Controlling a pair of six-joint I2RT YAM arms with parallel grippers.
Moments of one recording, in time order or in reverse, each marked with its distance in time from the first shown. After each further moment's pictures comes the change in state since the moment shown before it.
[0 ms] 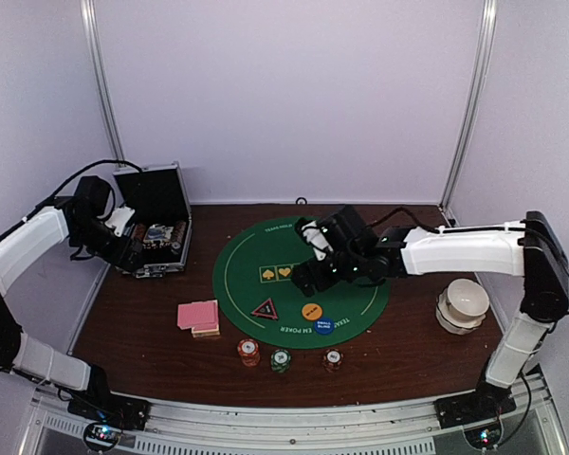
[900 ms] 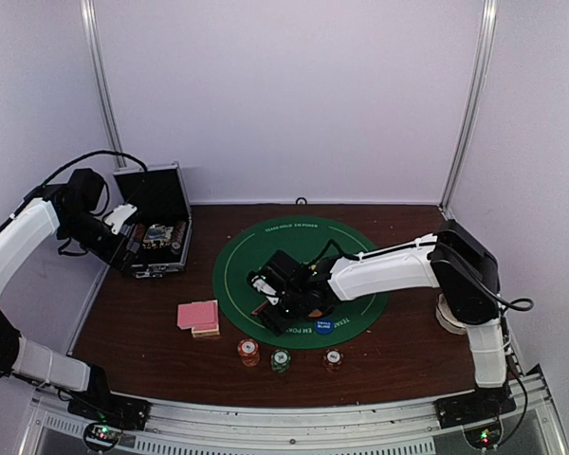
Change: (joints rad) left arm 0.000 -0.037 0.105 -0.228 0.226 0.141; right arm 0.167 0.437 0.276 -0.100 -0.027 -0.037
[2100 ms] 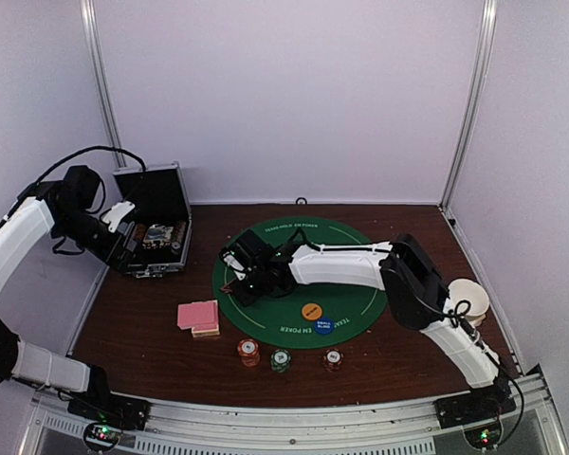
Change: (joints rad) left arm 0.000 -0.026 0.030 -0.056 0.059 0.016; right arm -0.049 0.357 0.566 -0.098 -0.047 0.030
